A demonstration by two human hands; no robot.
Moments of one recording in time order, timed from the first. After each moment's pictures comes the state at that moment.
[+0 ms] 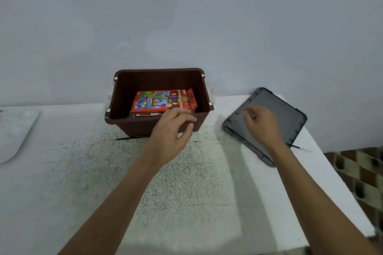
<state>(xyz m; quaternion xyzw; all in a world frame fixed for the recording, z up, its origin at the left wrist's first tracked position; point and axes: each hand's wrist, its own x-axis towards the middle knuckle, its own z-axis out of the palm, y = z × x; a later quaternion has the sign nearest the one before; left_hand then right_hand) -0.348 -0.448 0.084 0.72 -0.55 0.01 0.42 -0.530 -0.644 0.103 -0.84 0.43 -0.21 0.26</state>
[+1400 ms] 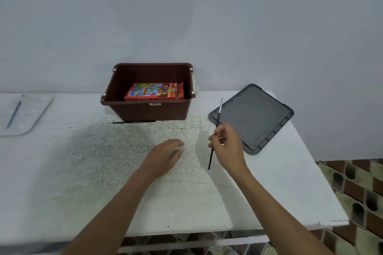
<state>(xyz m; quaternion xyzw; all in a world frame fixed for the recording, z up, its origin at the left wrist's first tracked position) -0.426 -0.419 0.002 0.81 -0.52 -0.11 0.26 -0.590 -0.560 0.067 -0.75 0.37 -0.26 0.49</state>
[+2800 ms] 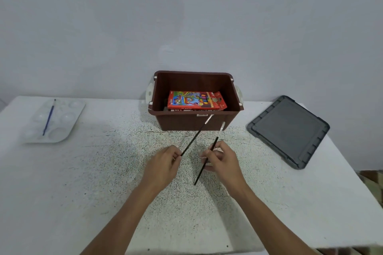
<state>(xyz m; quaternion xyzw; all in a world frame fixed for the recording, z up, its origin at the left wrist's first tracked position) -0.334 -0.327 0.007 0.84 -0.43 -0.09 0.30 -0.481 -0.452 0.056 -0.65 0.35 -0.19 0.65</state>
